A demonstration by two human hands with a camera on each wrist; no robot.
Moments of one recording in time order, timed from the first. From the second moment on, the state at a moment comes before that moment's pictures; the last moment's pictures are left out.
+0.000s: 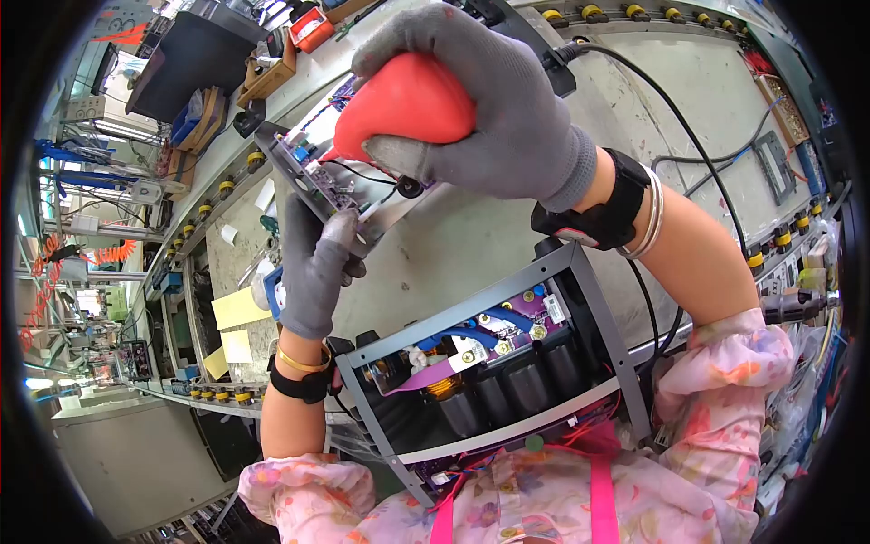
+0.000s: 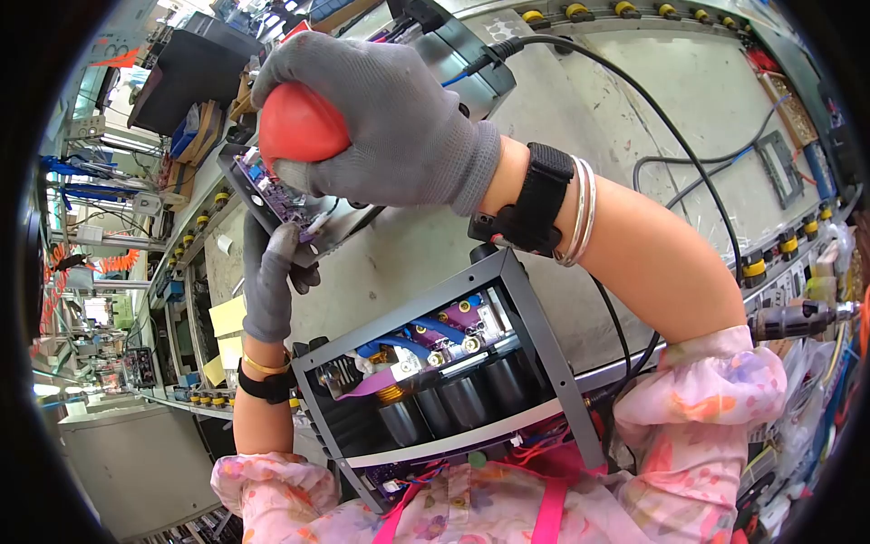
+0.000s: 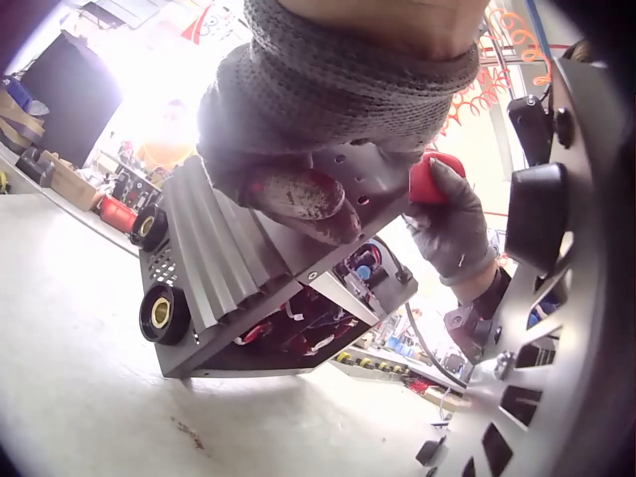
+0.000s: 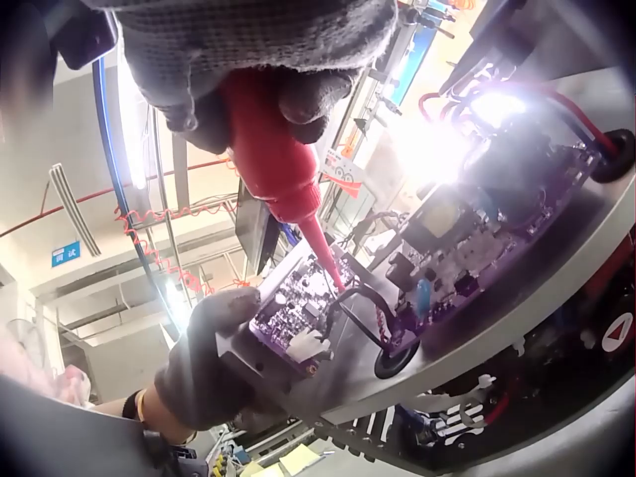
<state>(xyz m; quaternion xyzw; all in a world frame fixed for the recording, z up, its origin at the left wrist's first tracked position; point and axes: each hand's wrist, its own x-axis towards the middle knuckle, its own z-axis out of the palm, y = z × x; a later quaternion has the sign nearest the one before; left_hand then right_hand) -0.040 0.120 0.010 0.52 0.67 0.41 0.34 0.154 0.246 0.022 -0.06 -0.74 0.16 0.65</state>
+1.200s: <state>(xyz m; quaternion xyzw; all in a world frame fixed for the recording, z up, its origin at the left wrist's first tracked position) -0.036 0.119 0.017 0.49 0.66 0.43 0.38 0.180 0.233 0.047 -0.11 -0.76 0.20 0.61</state>
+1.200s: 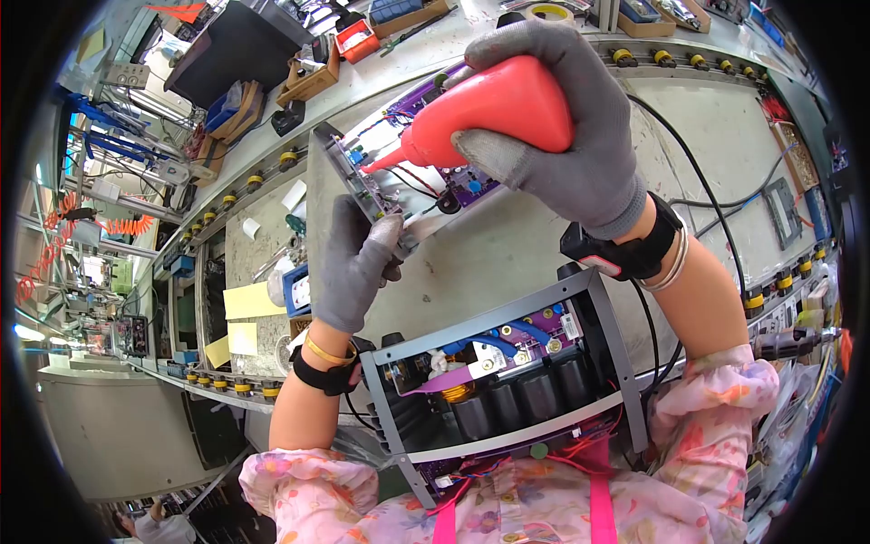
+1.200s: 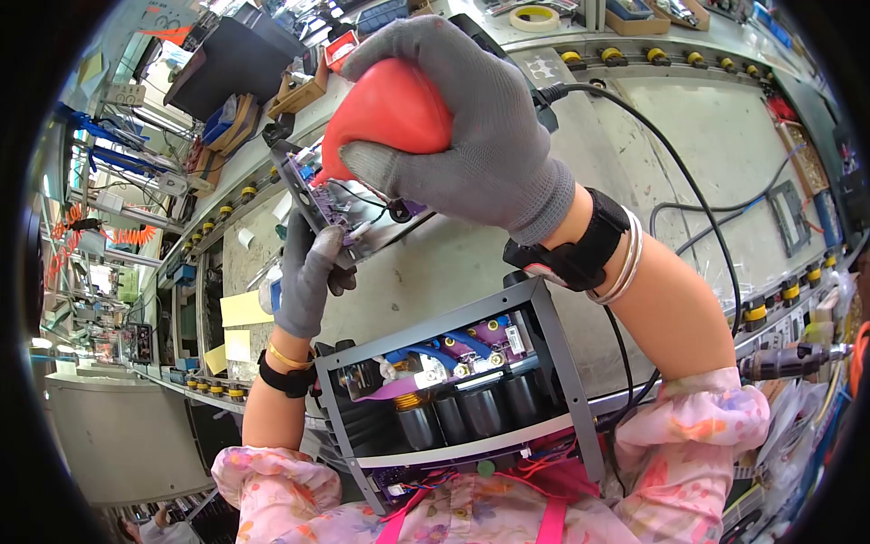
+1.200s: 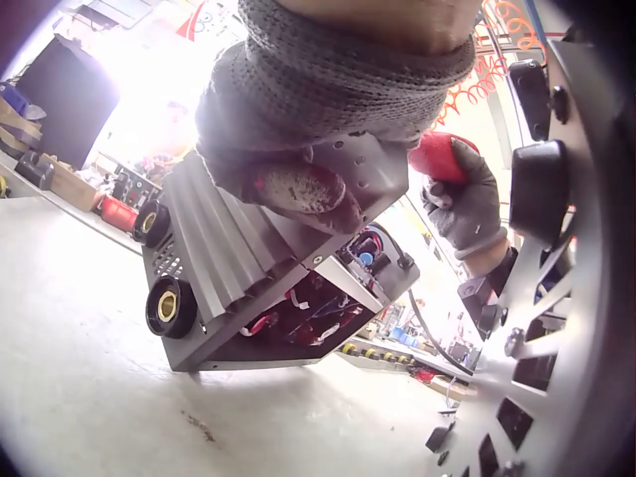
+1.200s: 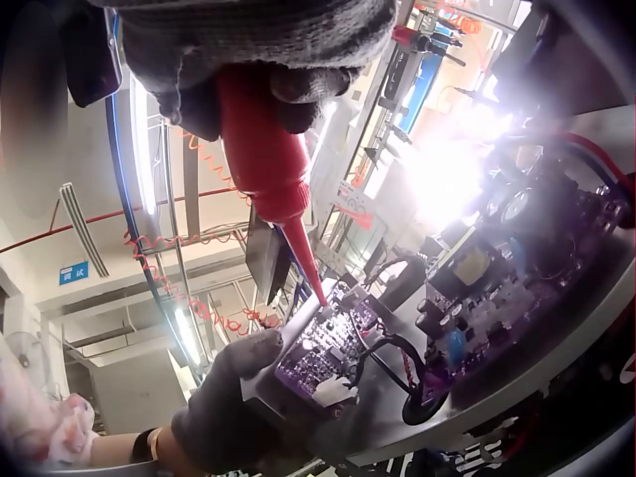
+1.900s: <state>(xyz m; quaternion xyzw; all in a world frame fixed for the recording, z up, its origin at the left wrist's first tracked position) -0.079 0.028 0.006 0.49 0.63 0.47 0.38 0.235 0.096 0.100 -0.06 -0.84 0.26 0.48</state>
